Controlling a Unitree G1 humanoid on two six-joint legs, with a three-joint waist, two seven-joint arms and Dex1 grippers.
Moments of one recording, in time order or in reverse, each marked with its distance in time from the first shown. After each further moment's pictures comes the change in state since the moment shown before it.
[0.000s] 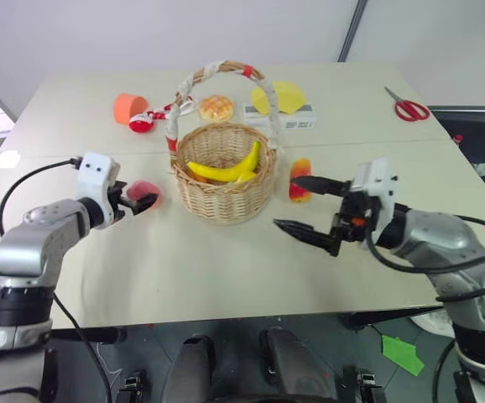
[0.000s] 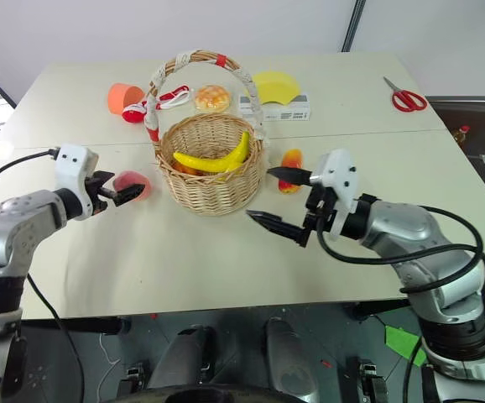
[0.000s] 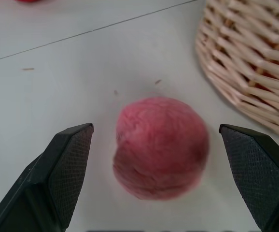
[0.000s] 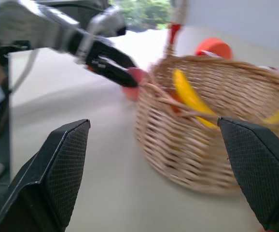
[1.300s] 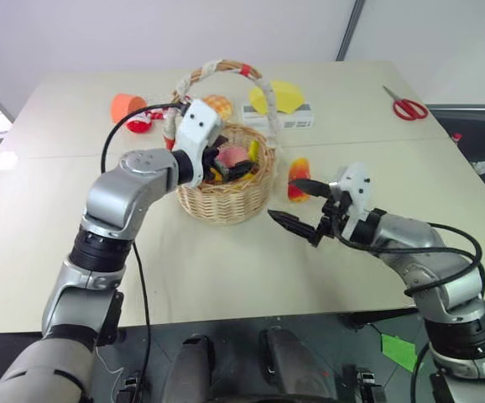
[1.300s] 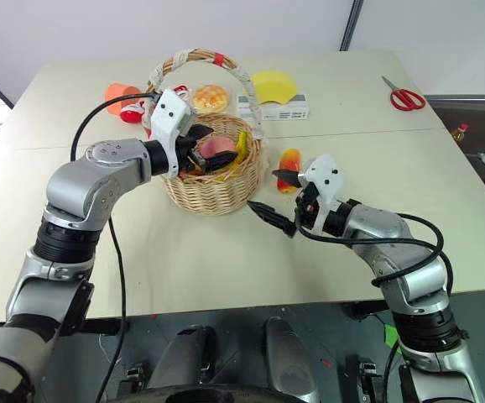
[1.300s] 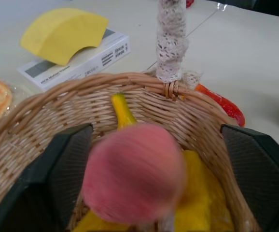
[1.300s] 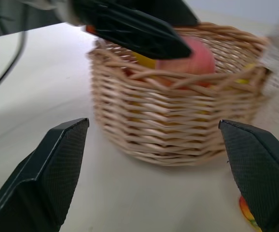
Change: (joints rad) left arm -0.346 -0.245 -0.225 -0.096 -0.018 -0.005 -0.106; right arm -0.027 0.130 0.003 0.176 -0.153 0.045 -0.220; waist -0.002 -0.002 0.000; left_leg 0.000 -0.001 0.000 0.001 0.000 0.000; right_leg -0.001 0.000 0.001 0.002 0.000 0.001
